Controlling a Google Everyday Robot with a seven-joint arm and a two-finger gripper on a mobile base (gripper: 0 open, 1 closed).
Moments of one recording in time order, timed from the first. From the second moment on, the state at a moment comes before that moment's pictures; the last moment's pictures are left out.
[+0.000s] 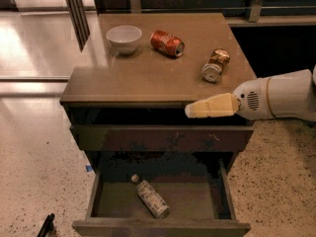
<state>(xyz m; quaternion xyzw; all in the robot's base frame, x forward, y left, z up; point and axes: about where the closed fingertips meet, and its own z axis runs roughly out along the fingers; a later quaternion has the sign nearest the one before) 0.508 -0.134 0.855 -0.21 0.87 0.30 0.34</state>
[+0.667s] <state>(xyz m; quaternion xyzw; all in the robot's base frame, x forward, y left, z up) 0.504 -0.081 0.753 -0.20 0.88 0.35 0.27</state>
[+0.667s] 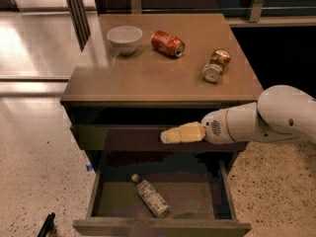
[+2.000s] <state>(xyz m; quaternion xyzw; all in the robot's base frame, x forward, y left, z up) 0.508 -0.038 0.654 -0.15 0.89 0.33 0.27</state>
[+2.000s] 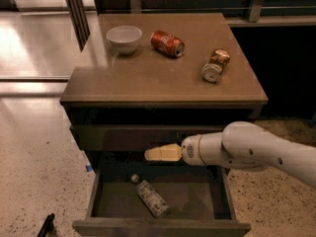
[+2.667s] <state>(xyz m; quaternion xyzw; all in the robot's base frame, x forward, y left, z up) 0.494 0.002 0.590 -0.18 0.89 0.31 0.27</state>
